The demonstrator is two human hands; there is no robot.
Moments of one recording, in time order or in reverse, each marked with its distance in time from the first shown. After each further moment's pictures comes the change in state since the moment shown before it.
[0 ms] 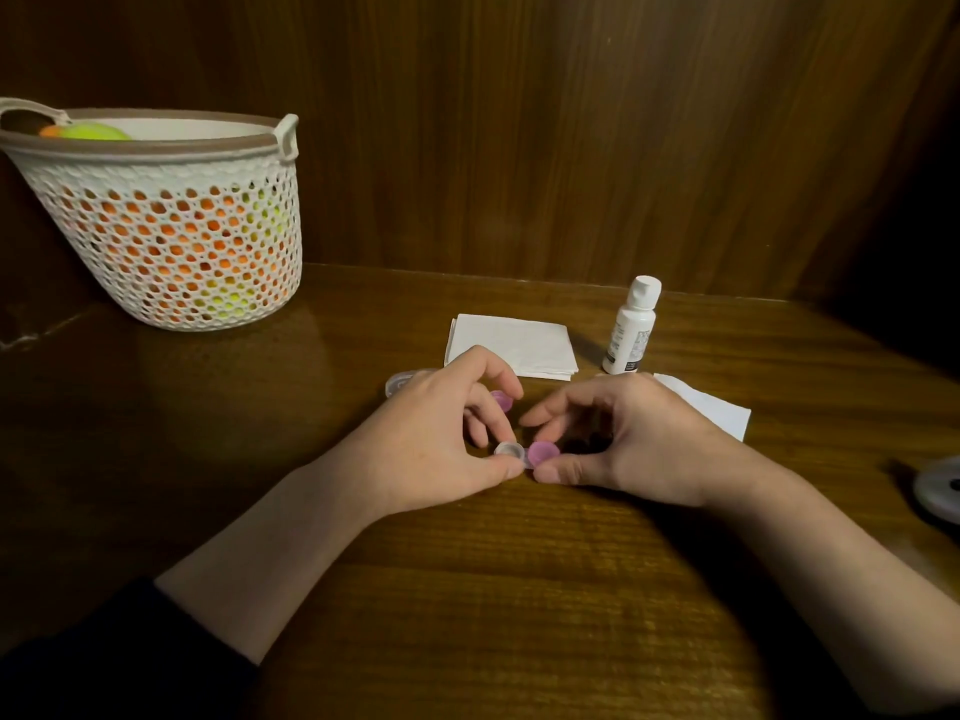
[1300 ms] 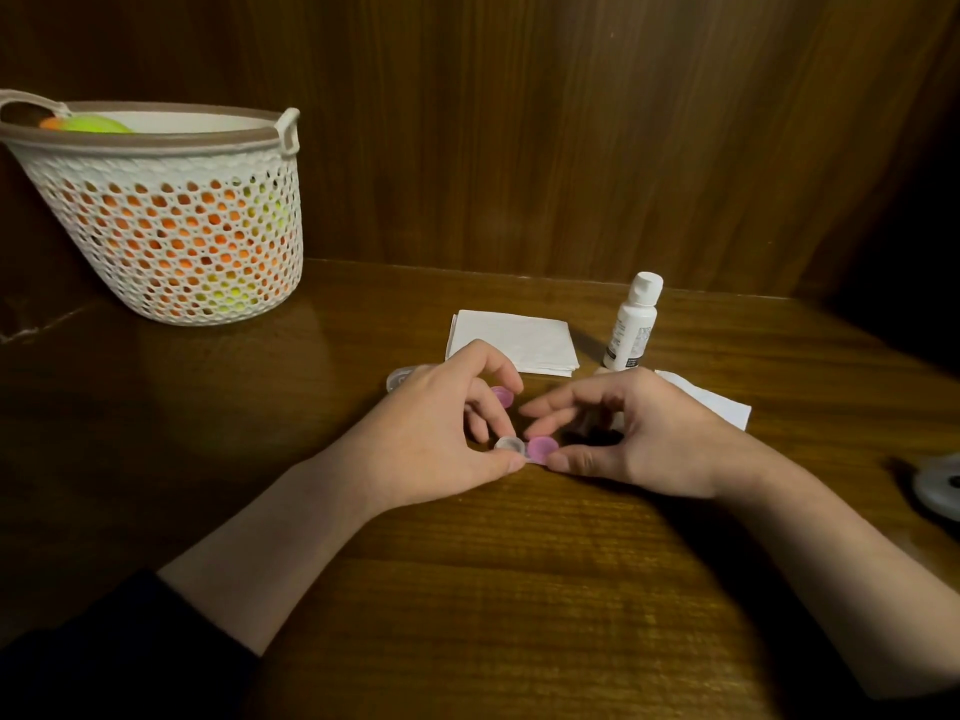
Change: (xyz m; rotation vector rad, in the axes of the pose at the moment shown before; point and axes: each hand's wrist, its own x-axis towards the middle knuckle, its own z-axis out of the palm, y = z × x) left_hand -0.001 0.001 0.000 -0.004 0.003 -0.007; right_hand -0.002 0.005 -0.004 0.080 -0.021 -0.006
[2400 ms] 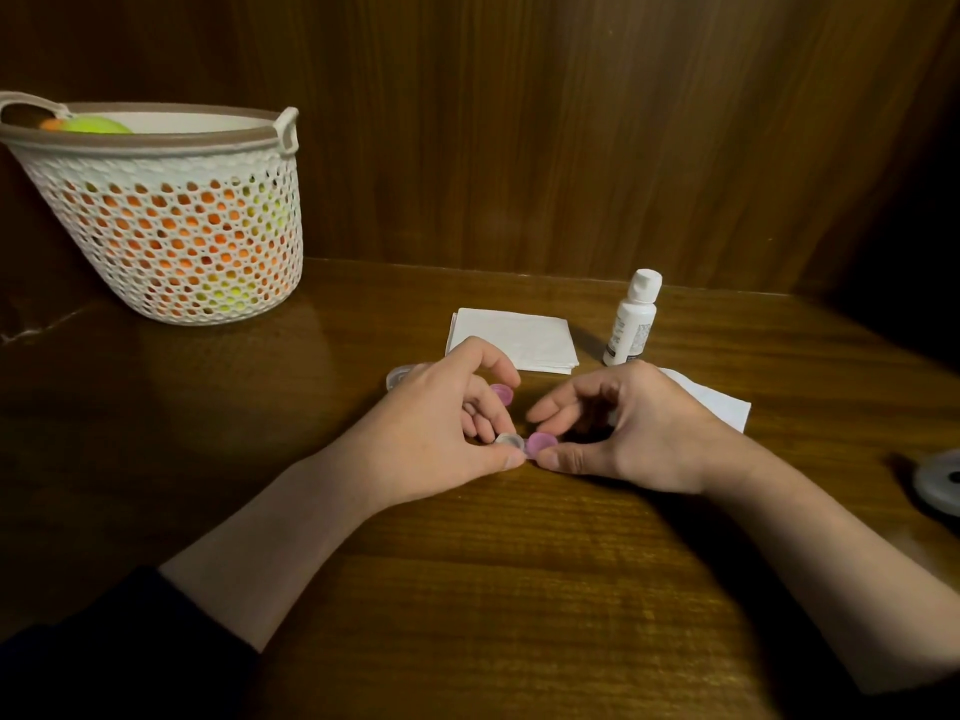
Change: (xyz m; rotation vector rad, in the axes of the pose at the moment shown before) left_hand 0.001 0.002 0.000 -0.083 -0.003 -0.010; right_hand 0.003 0.006 0.005 0.088 0.030 0.024
